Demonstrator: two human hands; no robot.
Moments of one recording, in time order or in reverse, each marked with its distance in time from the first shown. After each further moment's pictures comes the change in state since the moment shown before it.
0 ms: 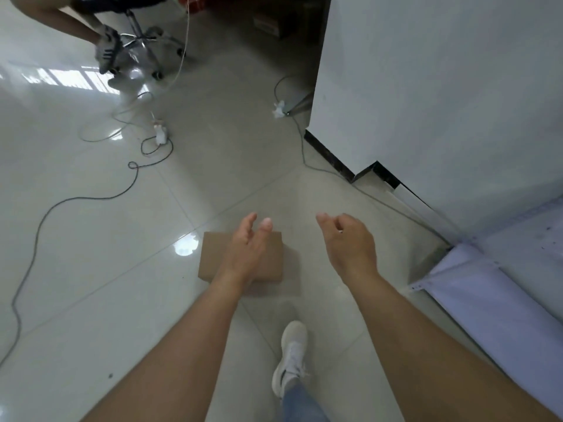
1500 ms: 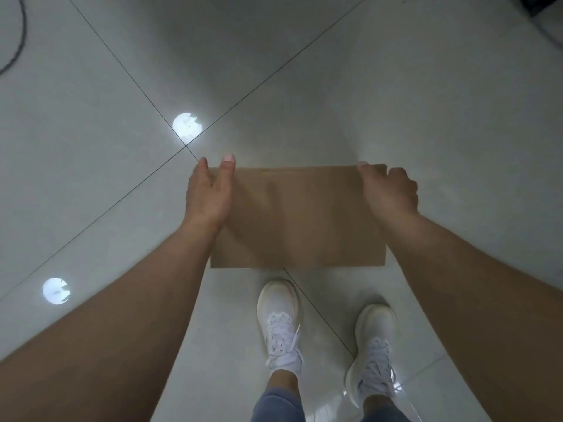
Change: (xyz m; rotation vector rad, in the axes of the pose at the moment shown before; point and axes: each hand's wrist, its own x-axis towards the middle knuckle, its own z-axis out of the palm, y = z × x) left_hand 0.411 -0.336 -0.061 0.285 0.084 -0.449; right_hand 0.274 0.156 0.417 -0.151 -0.207 0.682
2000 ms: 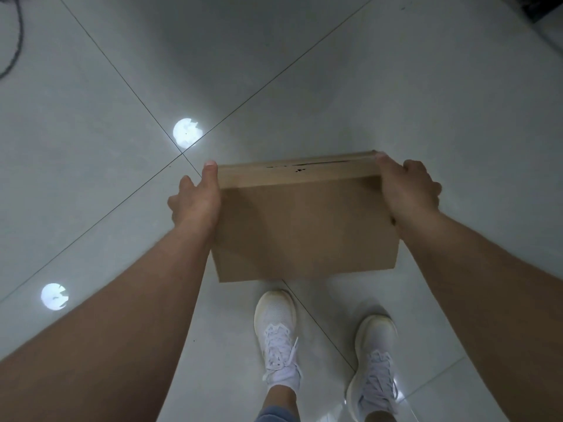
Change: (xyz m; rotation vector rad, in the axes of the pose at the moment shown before) left_hand 0.023 0.001 0.004 -0.040 0.153 -0.292; right_hand 0.014 0.001 -0.019 0.090 0.024 -0.049
